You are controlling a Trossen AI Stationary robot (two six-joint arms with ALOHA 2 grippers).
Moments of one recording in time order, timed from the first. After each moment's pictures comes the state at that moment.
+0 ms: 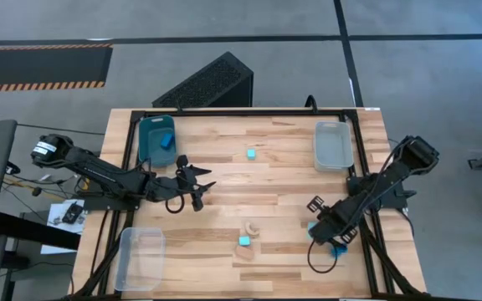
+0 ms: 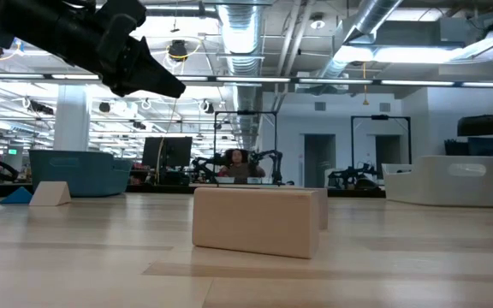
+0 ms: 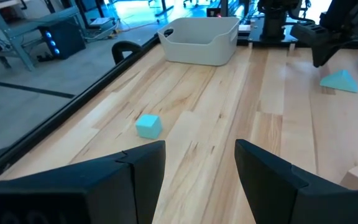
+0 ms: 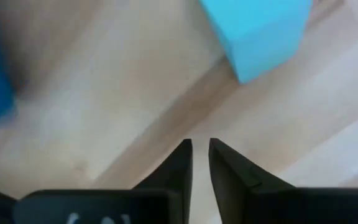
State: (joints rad) left arm -0.26 1.16 0.43 0.34 -0.65 -0.14; right arm 0.63 1.49 0.74 -0.92 0.07 -0.13
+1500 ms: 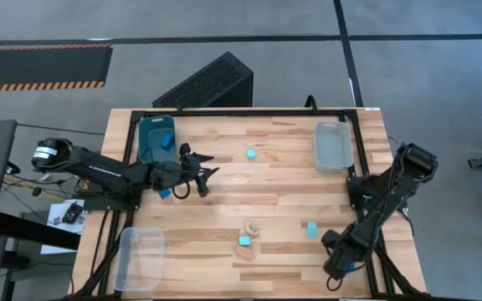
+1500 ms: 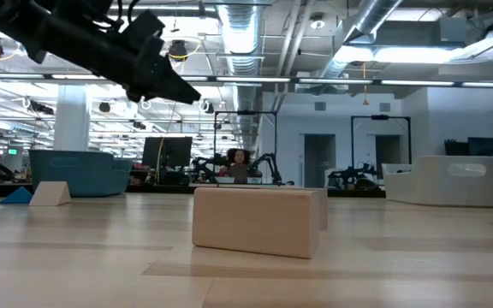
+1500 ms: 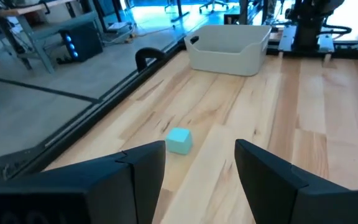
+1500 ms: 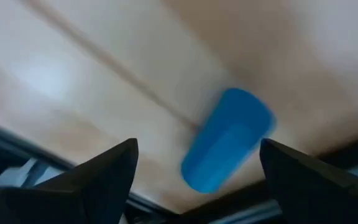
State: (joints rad) left arm -0.07 1.21 0.43 0.46 -0.53 -0.06; right arm 0.92 1.58 0.84 -0.66 -0.34 1.76
